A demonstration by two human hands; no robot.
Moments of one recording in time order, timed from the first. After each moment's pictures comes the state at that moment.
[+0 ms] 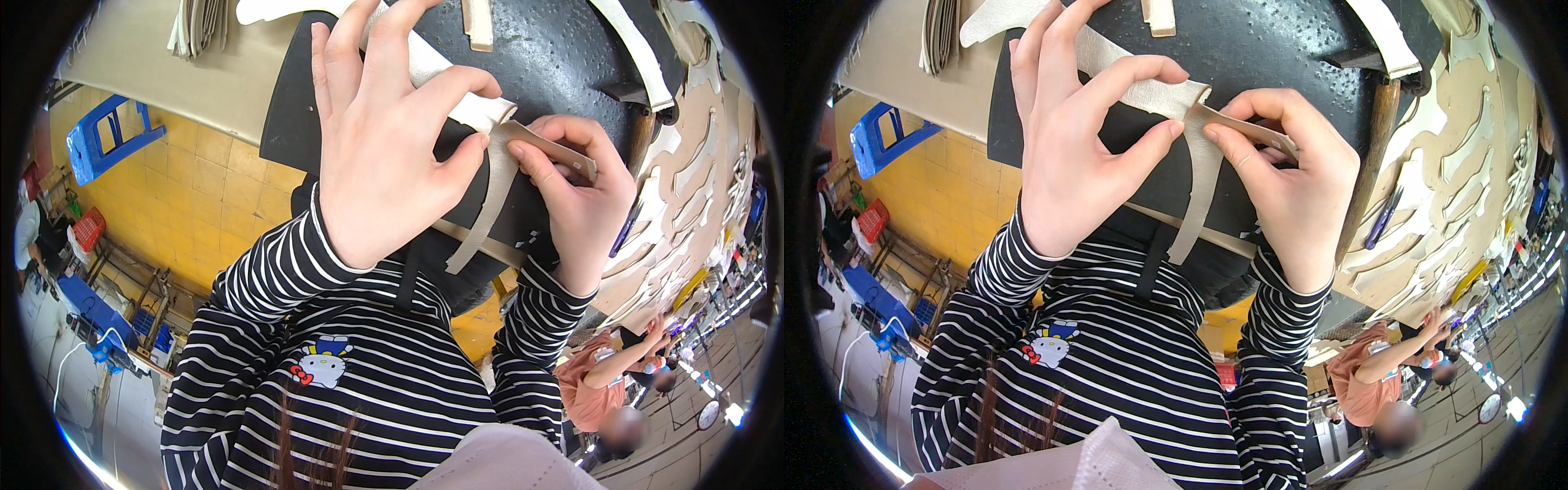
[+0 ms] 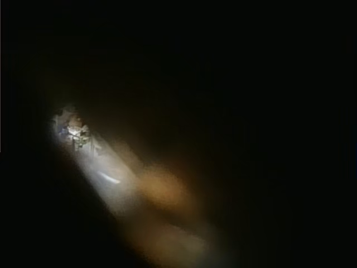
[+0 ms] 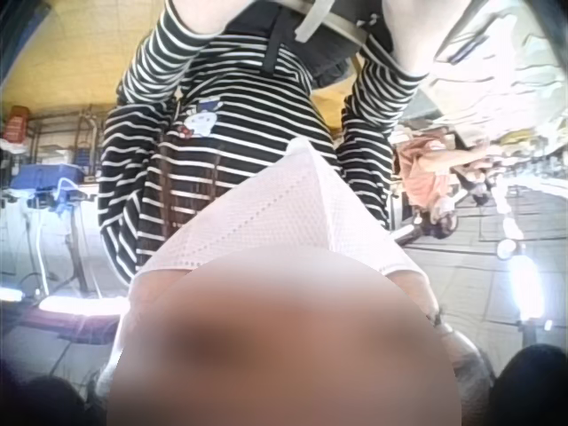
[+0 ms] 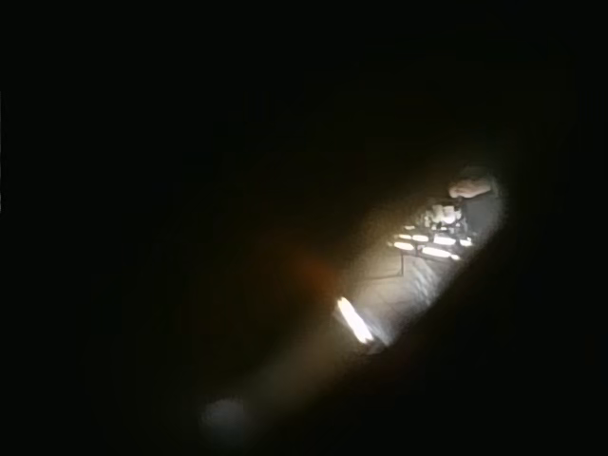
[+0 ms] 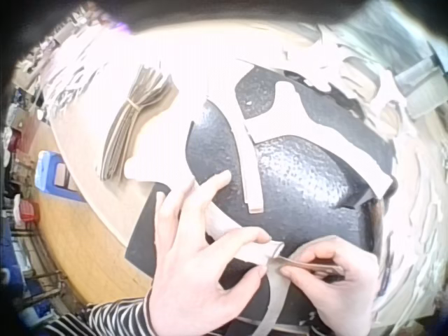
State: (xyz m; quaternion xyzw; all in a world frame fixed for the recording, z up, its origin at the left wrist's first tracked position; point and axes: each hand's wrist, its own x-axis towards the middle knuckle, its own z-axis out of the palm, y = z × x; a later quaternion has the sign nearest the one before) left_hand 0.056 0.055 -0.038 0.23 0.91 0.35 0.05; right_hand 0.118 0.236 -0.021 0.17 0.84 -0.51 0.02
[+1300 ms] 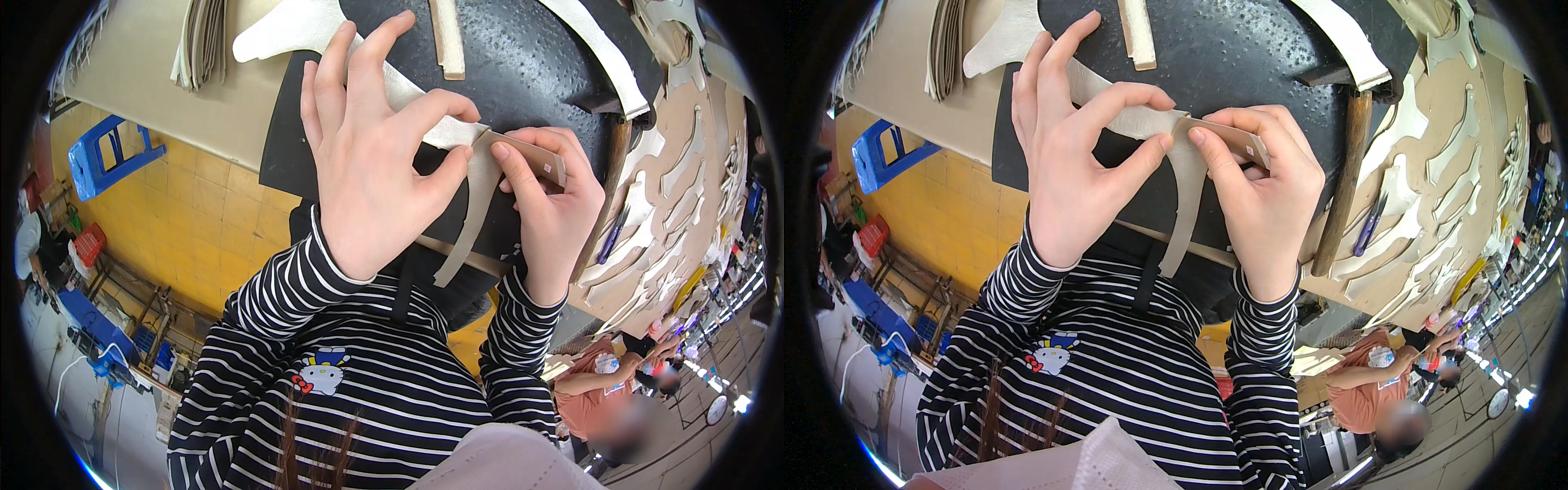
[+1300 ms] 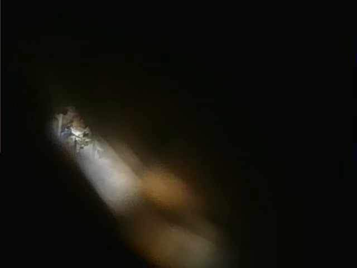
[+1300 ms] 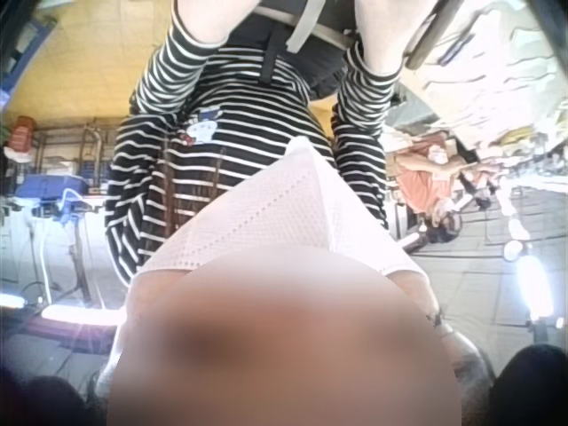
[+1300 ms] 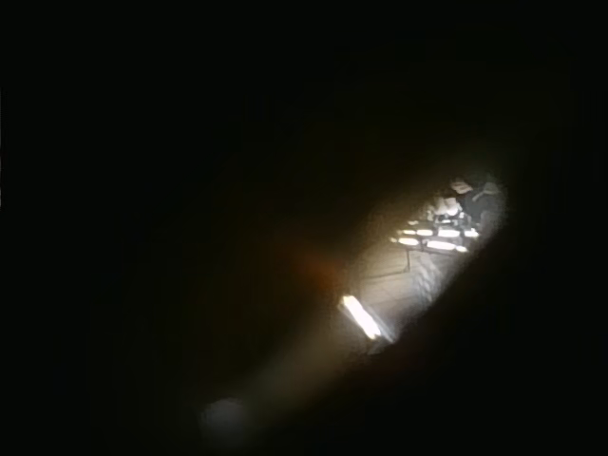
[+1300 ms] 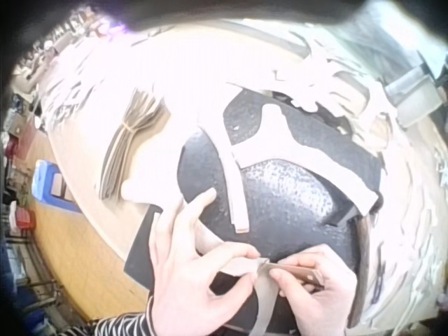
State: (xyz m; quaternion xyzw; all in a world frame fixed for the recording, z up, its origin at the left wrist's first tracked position) left_hand 0.052 0.065 -0.036 0.21 0.92 0.33 0.04; right_hand 0.116 0.223 -0.025 0.25 0.81 -0.52 -0.02
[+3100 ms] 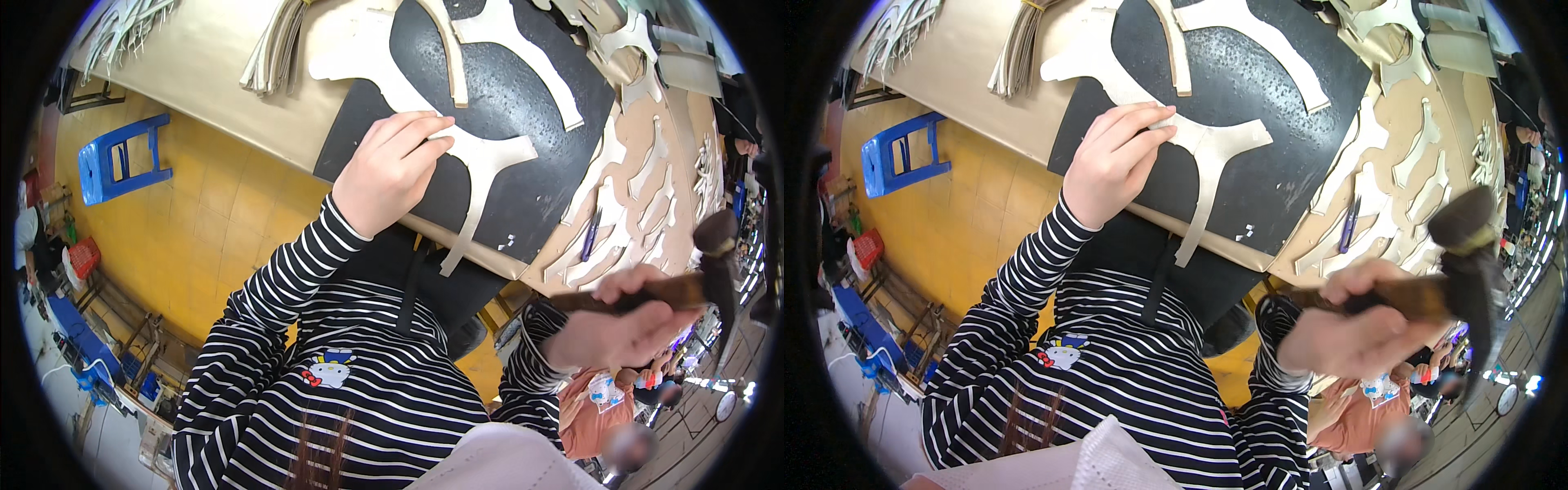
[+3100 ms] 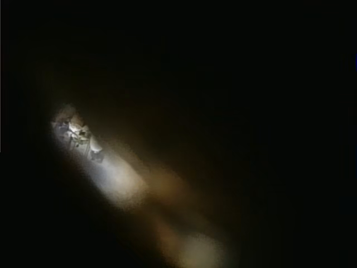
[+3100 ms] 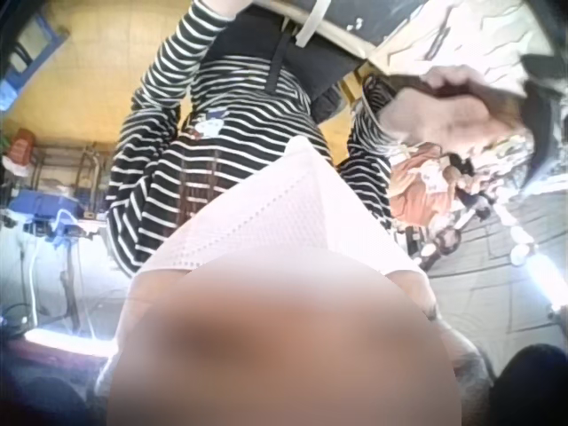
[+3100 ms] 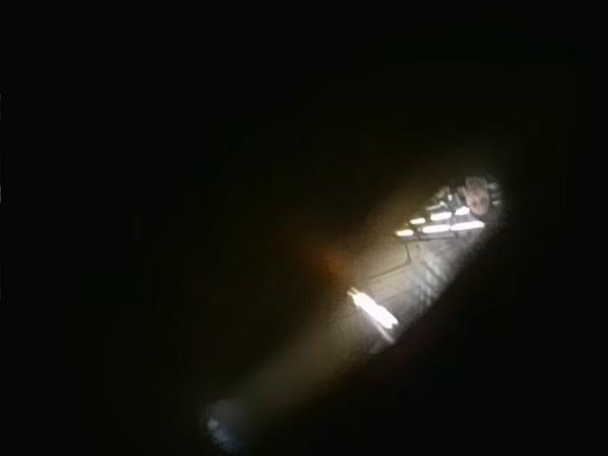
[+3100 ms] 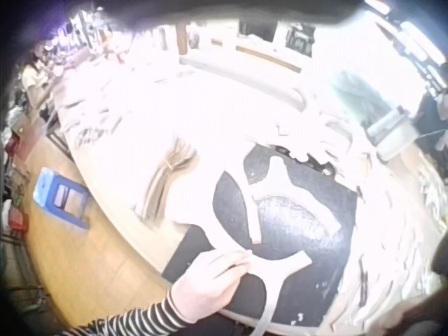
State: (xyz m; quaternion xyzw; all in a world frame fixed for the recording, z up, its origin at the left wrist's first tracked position) left_hand 0.057 0.034 -0.058 0.37 0.83 0.42 -0.06; right_hand 0.199 0.223 0.058 0.21 0.73 -0.50 -0.41
